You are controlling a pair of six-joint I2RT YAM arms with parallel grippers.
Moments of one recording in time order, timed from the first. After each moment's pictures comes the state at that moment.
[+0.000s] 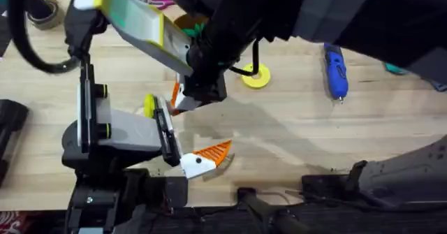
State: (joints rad) left arm 0.01 0.01 0.01 -0.14 1.24 0.01; right arm 0.95 1.75 1.69 -1.09 -0.39 -0.60
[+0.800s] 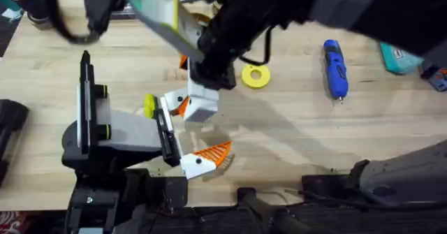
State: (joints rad) left arm 0.01 0.01 0.01 -0.14 1.24 0.02; right arm 0.88 1.72 1.68 -1.09 -0.40 -0.61
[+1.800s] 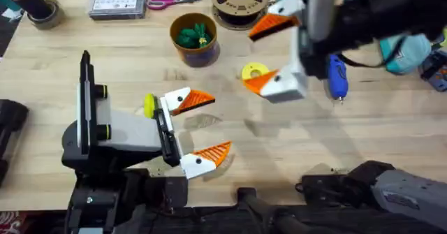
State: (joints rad) left arm 0.01 0.01 0.01 -0.14 1.24 0.02; right arm 0.47 1.25 1.26 -0.96 -0.60 -0.71
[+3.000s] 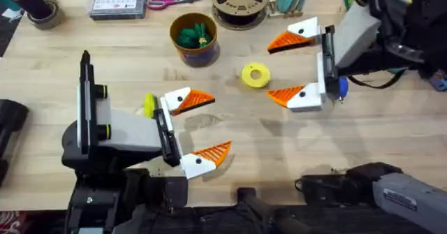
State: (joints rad) left arm 0.01 0.01 0.01 -0.14 1.24 0.02; right arm 0.19 1.16 0.95 -0.84 -0.87 -1.03
